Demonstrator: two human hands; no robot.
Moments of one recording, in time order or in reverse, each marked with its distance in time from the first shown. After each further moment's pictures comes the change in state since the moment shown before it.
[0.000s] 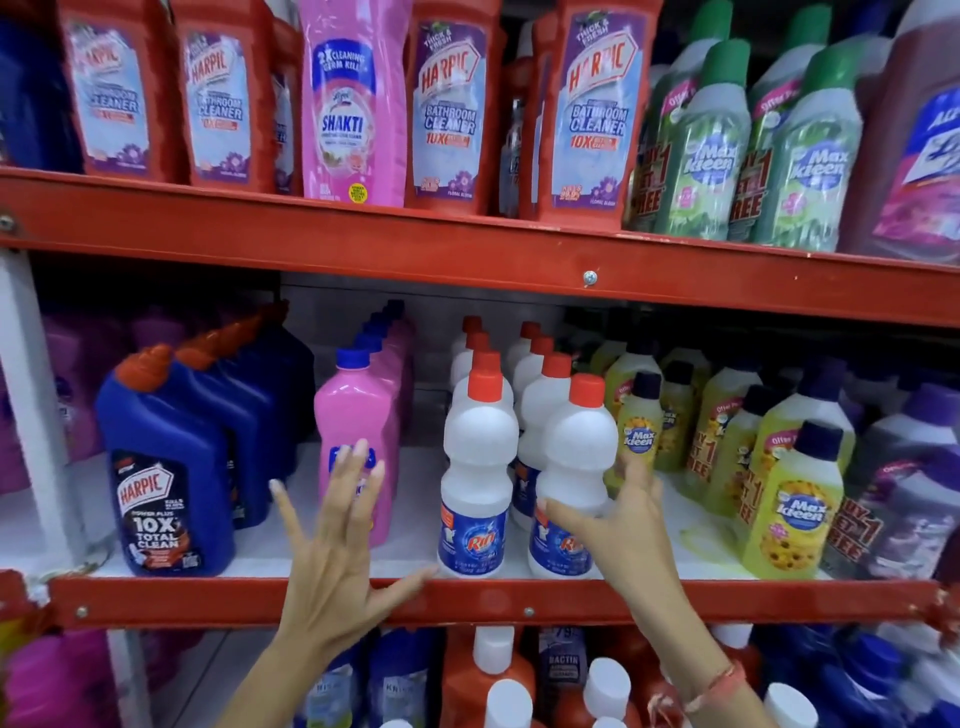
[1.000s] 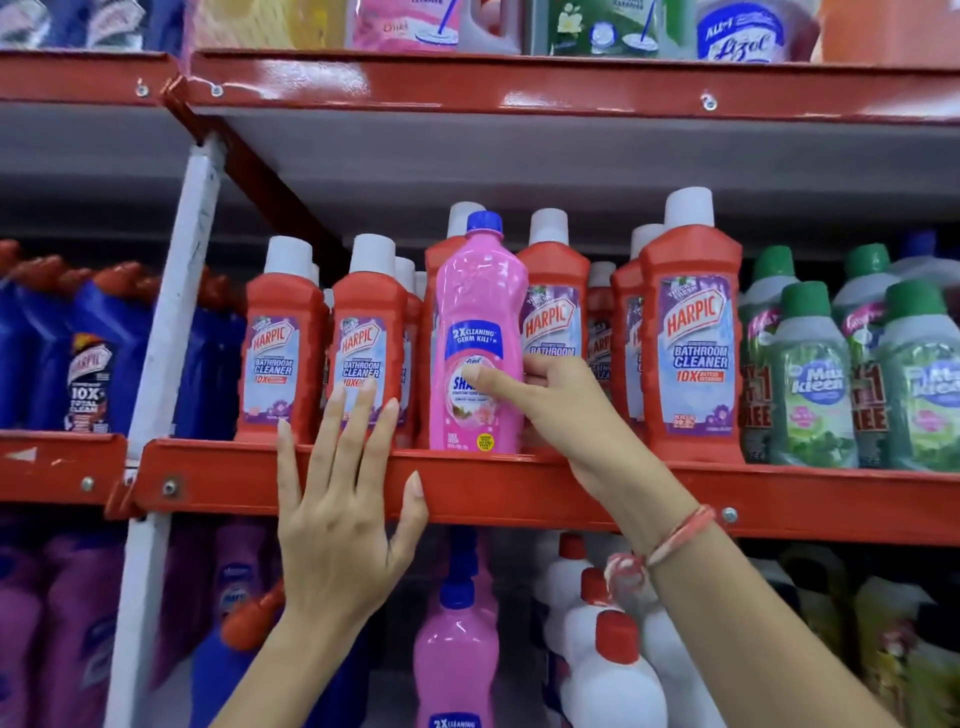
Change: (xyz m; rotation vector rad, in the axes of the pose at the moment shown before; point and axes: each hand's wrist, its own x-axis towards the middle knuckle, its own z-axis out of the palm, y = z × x) left_hand 0.198 -0.081 -0.111 0.215 0.528 -0.005; right_hand 0.092 -0.284 0.036 0.570 -0.347 -0.387
